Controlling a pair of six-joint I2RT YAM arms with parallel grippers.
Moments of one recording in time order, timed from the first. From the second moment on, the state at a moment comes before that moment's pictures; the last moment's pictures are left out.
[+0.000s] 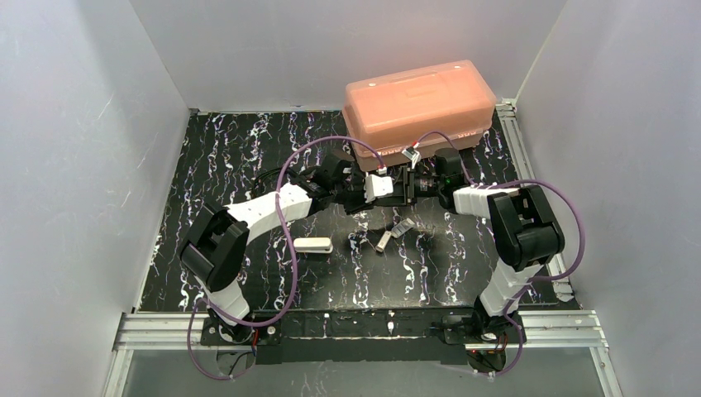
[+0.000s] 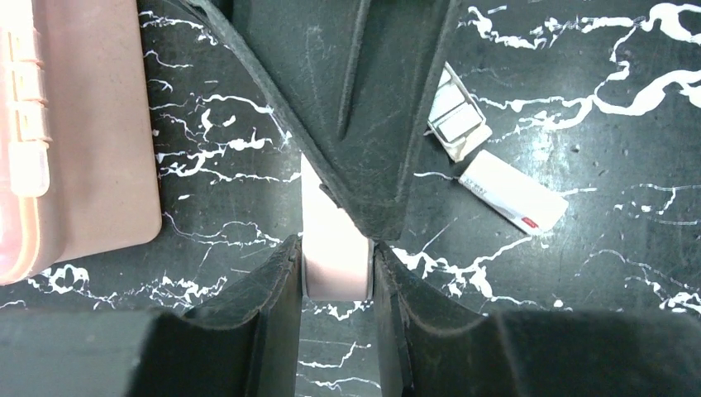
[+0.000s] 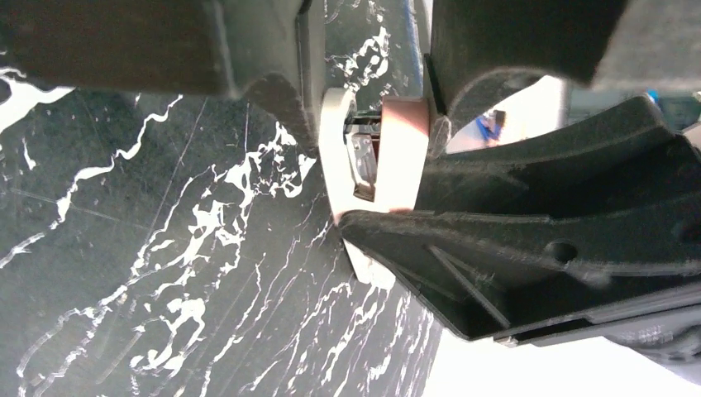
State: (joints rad) left arm -0.71 1.71 1.15 -0.16 0.46 0.69; right arm 0.31 1.76 0.85 0.39 -1.12 0.59
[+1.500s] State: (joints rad) left arm -0.72 1.71 1.14 -0.20 0.47 0.71; right arm 0.34 1.73 0.79 0.40 -1.07 0.61
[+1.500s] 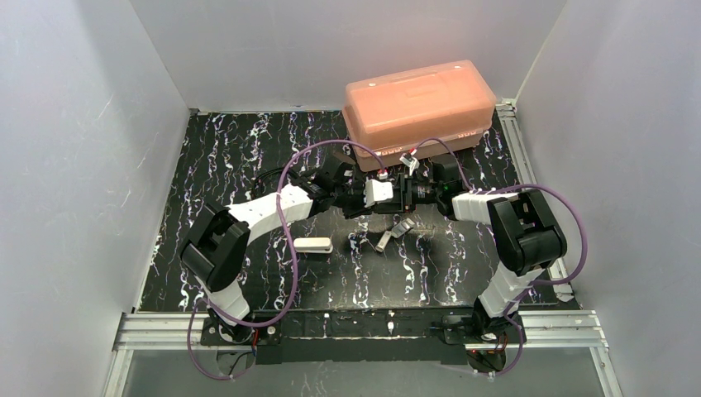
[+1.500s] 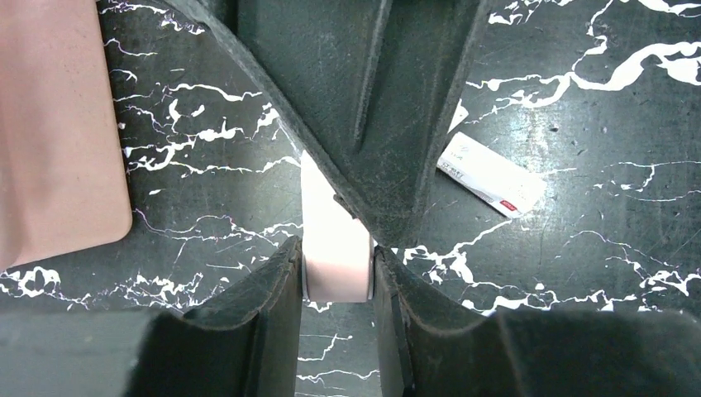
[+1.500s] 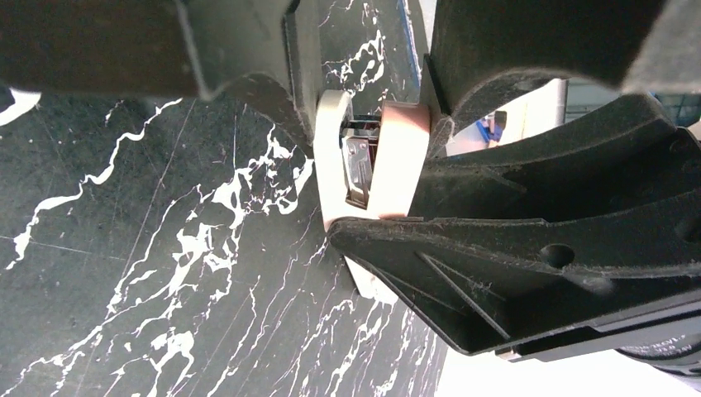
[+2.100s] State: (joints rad) left arm -0.72 1.69 1.14 -0.24 0.49 0.83; right arm 0.35 1.67 0.74 0.42 -1.06 0.60
